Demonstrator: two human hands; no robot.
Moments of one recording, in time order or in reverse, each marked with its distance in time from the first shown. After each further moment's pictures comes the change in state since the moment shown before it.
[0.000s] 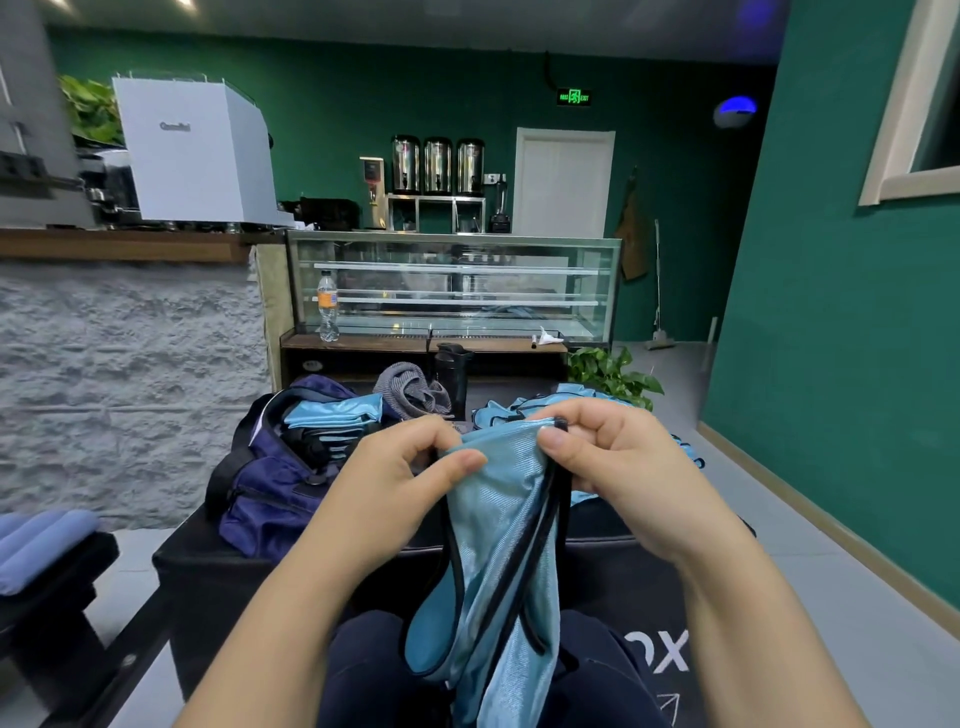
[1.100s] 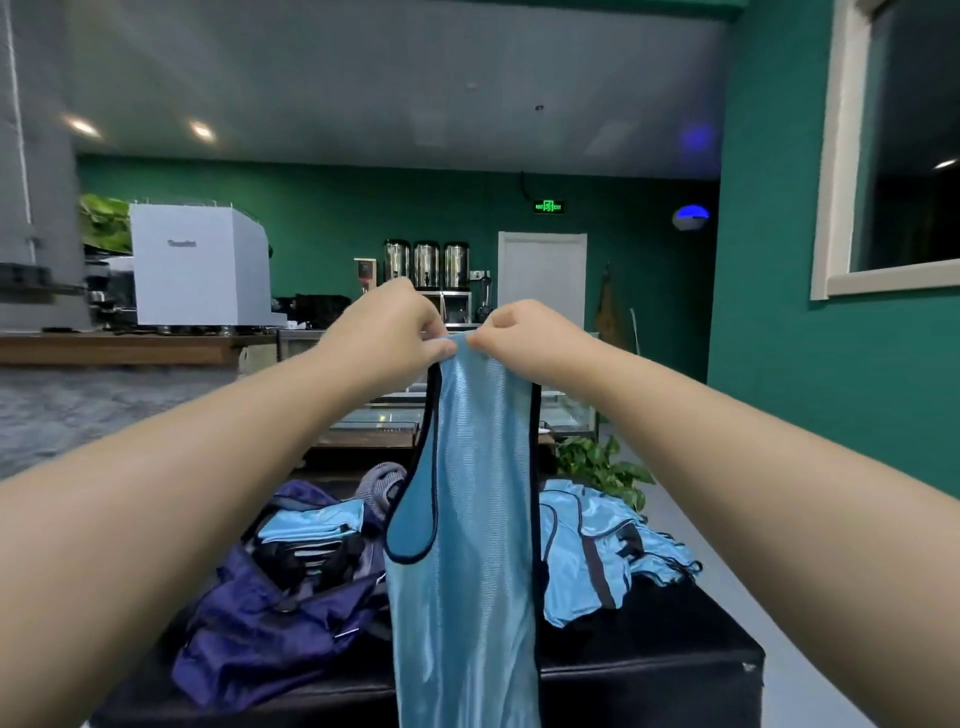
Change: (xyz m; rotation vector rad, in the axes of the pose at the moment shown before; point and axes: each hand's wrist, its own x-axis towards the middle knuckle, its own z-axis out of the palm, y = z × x) left_hand 0.170 0.101 -0.057 0.833 0.007 0.088; right_hand 0.139 -0.122 -0.012 -0.890 0.133 -0.071
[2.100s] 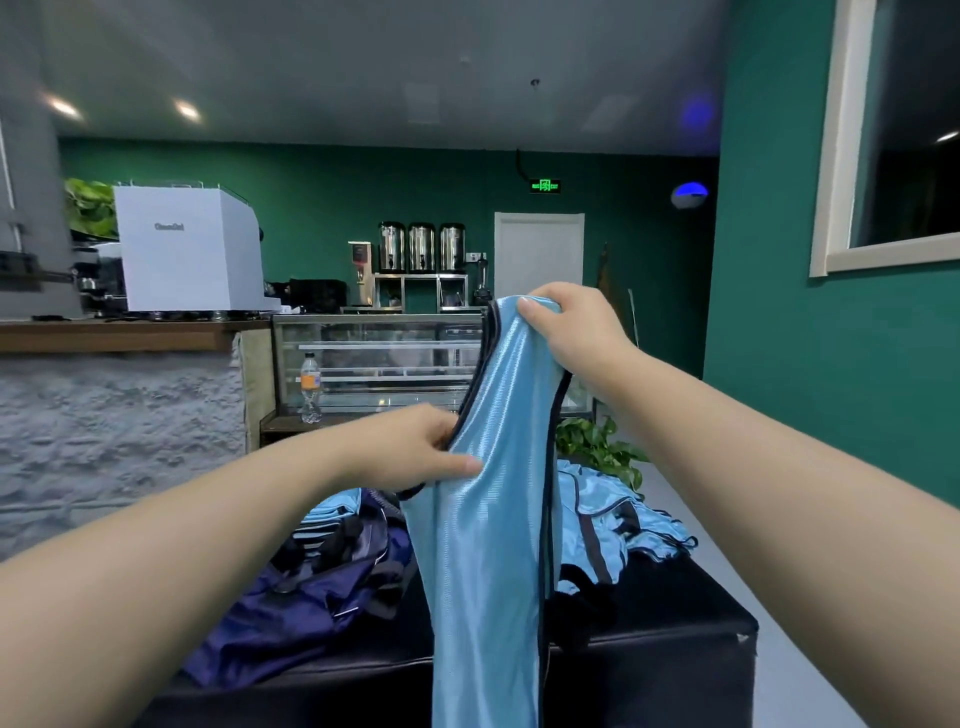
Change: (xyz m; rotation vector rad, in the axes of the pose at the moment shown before) left_hand -0.046 -0.007 0.058 -0.332 -0.692 0.017; right_hand 0.007 0.056 0.003 0.280 0.321 0.026
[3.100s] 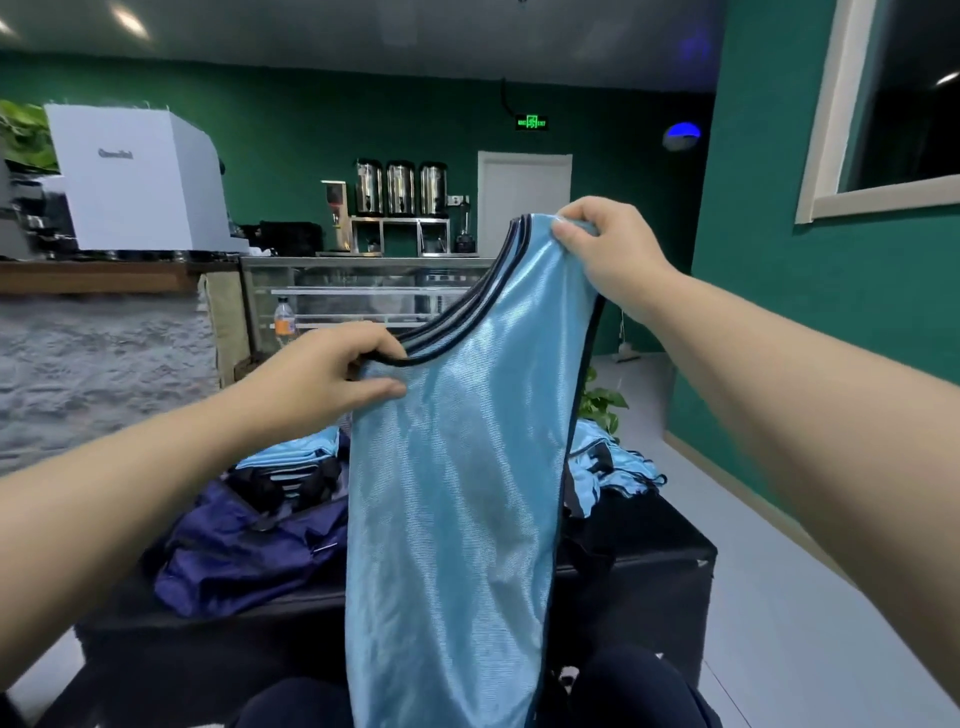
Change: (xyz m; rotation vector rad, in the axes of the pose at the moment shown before) left_hand -0.012 -0.043 0.005 0.050 0.491 0.259; right_hand 0.015 0.032 -0.039 -0.104 0.047 -0.062
